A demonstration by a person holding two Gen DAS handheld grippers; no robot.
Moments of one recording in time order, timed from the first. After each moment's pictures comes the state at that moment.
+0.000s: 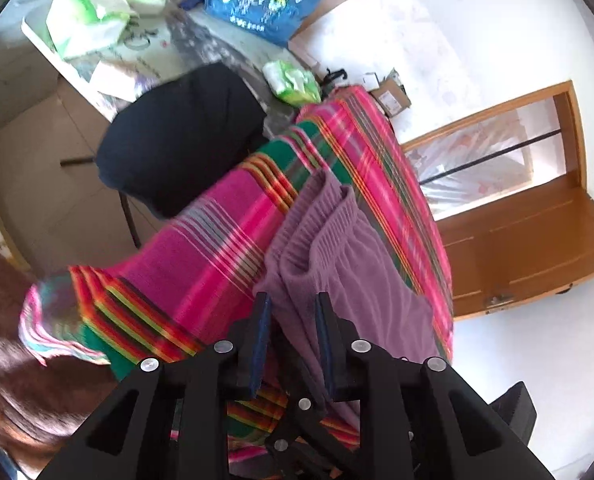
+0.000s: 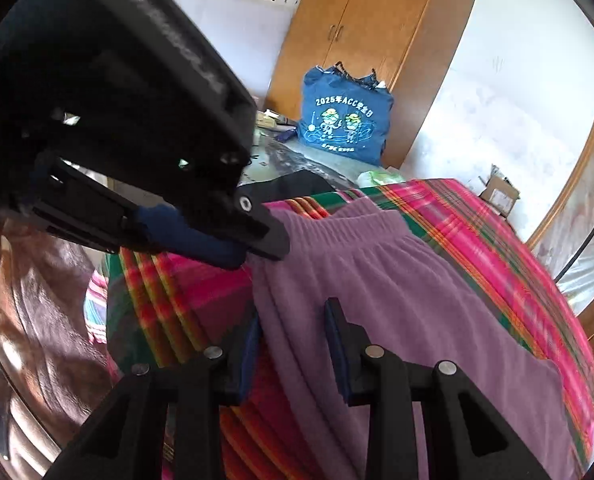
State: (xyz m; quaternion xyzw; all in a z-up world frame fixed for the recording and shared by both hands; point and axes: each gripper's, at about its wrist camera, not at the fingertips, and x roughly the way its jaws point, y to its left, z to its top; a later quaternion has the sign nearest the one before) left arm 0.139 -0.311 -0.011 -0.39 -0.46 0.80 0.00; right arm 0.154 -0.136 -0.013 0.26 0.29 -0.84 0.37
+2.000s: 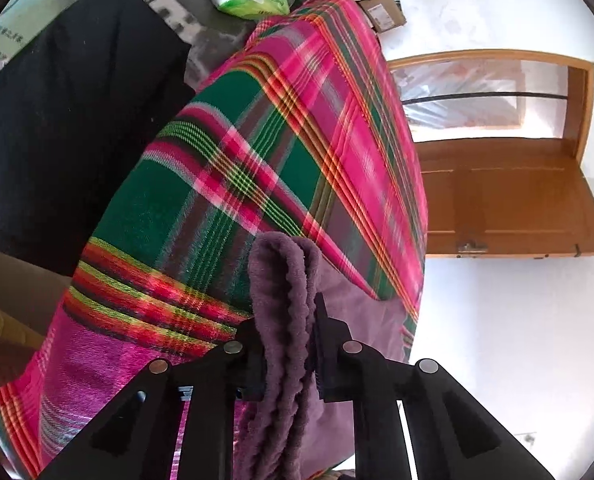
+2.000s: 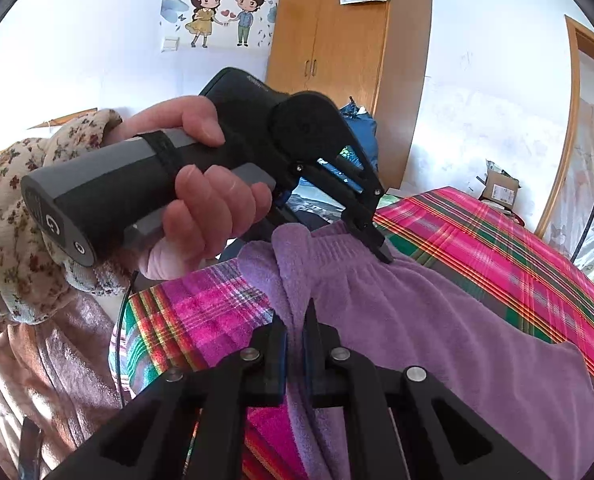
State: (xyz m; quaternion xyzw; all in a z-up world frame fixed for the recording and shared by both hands) left arm -0.022 -0.311 -0.037 -0.52 -0.47 0.70 0.15; right arm 0.151 -0.110 0.006 0.23 0.19 -0.87 0.40
